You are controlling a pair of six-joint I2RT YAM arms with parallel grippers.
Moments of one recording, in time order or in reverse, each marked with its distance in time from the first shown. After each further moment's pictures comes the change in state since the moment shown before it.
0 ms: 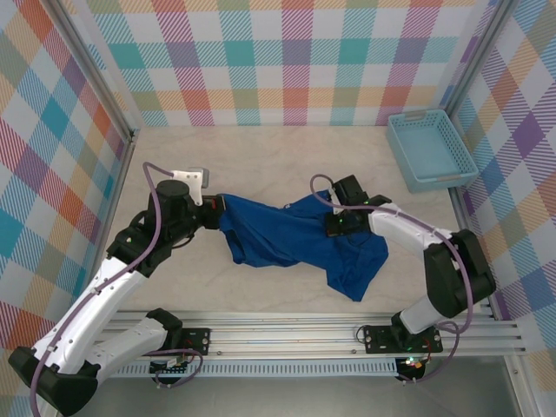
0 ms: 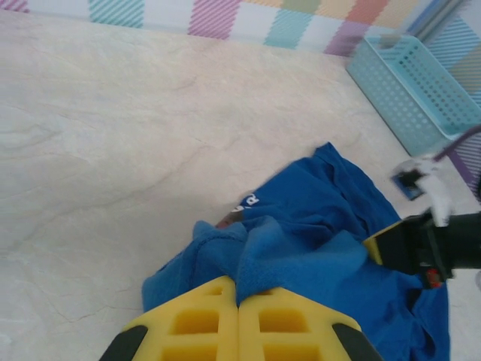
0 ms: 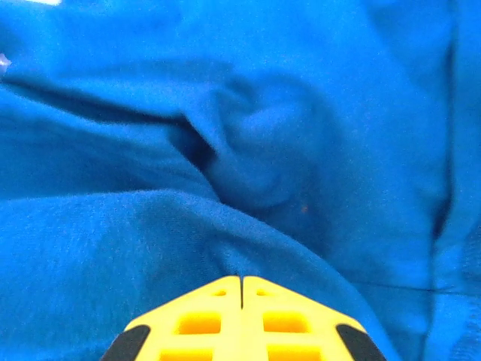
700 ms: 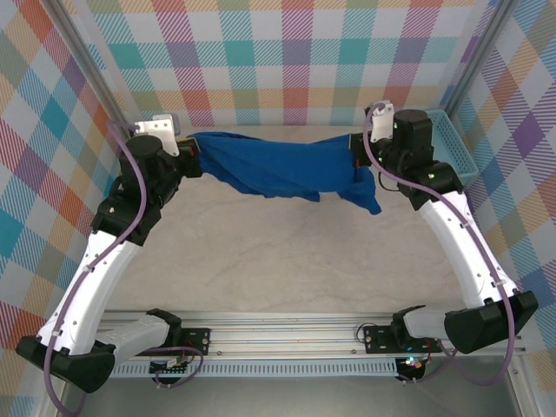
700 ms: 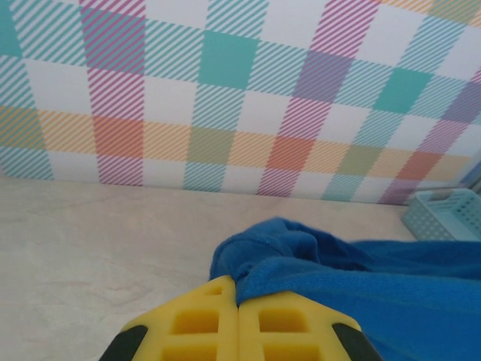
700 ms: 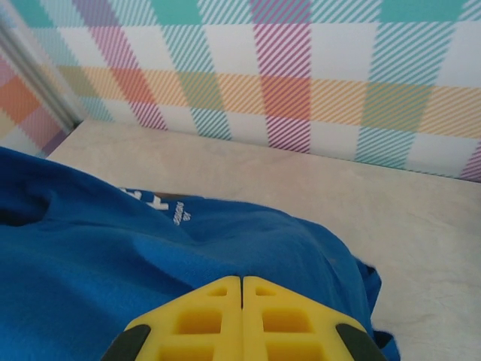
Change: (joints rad) left arm 0.147 0.175 0.338 0.090 -0.145 0.132; right arm -0.151 -0.211 0.504 -0.043 -0.055 -0.194
